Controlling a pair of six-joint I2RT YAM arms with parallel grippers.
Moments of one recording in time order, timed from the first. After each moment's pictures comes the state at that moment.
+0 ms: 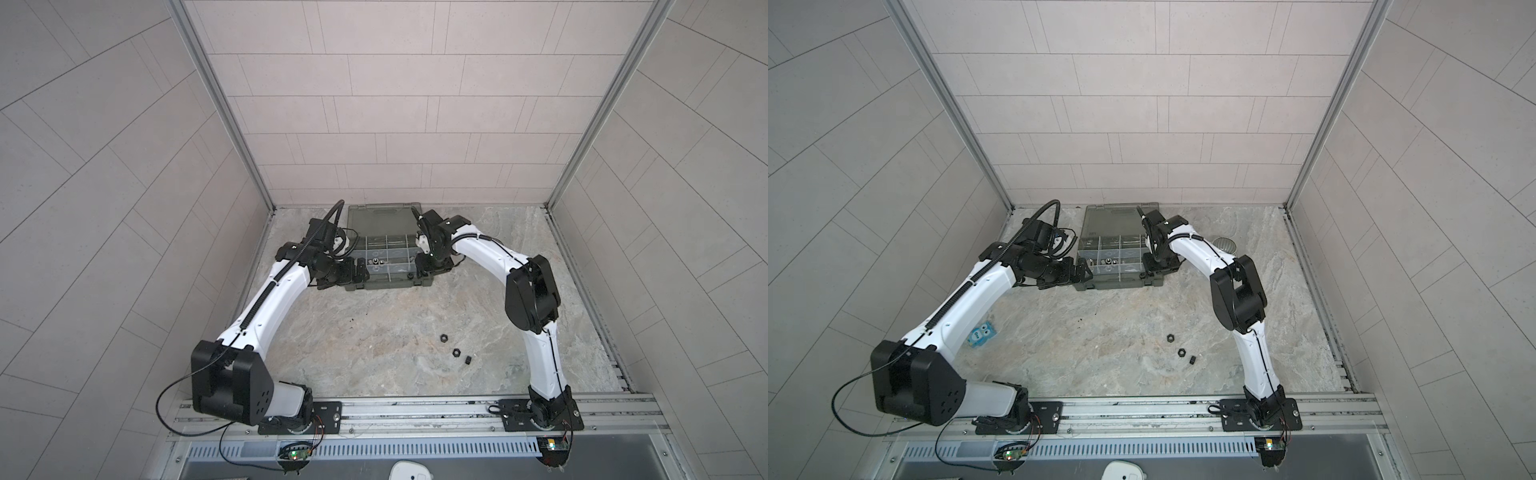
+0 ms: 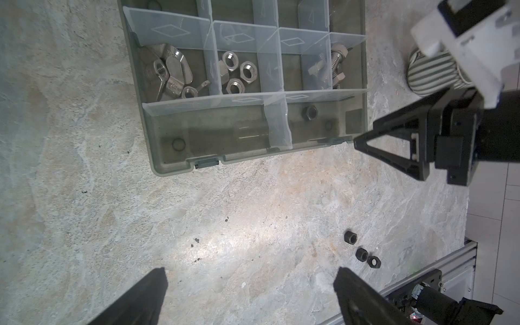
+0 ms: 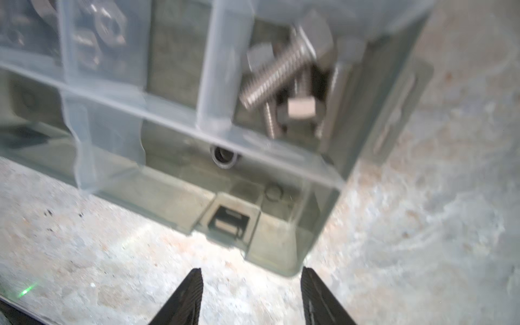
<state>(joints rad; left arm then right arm) -0.21 1.39 1.22 -0.95 0.33 -0.28 0.51 2.09 1.80 -1.08 -0.15 0.24</state>
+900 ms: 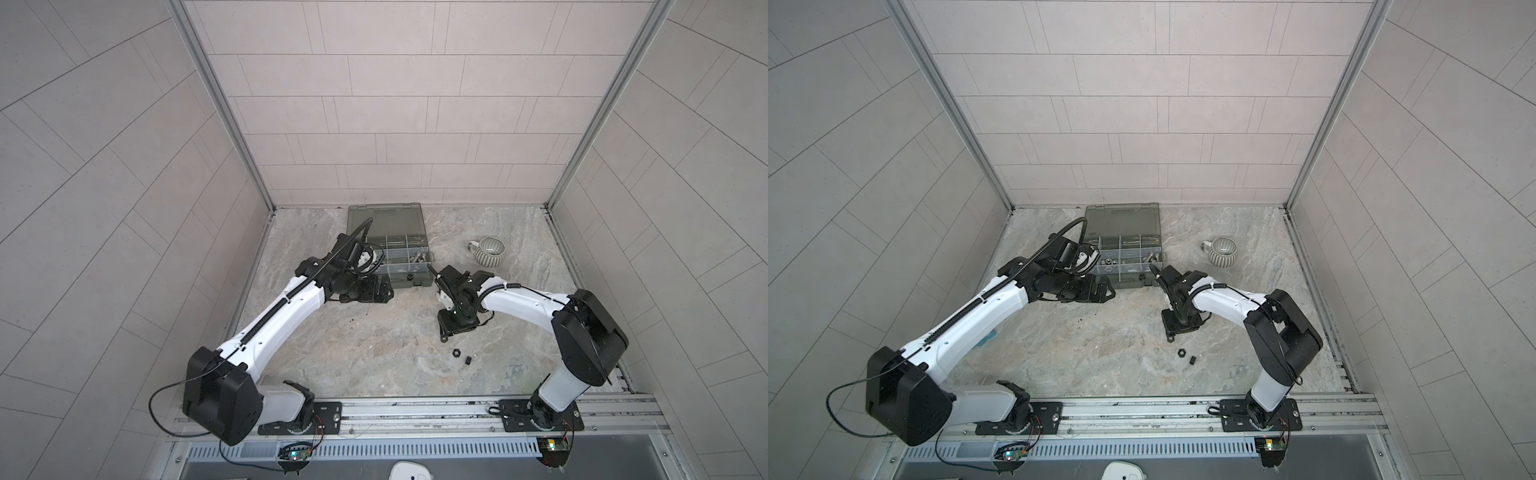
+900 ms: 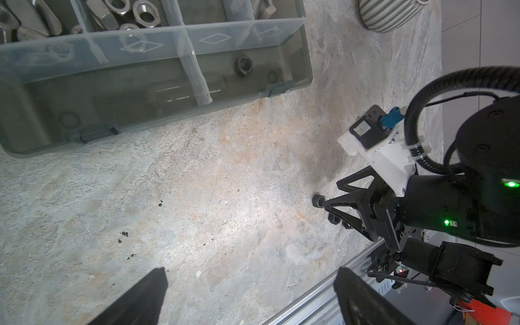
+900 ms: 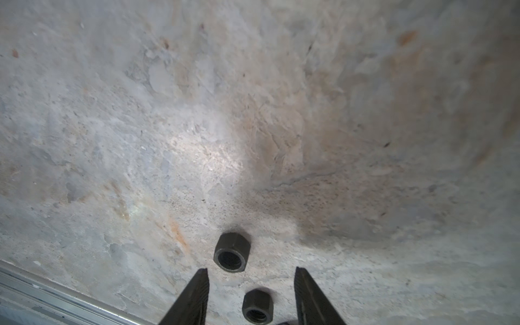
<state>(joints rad) -0.45 1.31 1.12 -0.88 0.33 -0.37 0.66 1.65 1.02 -0.84 -0.17 0.41</state>
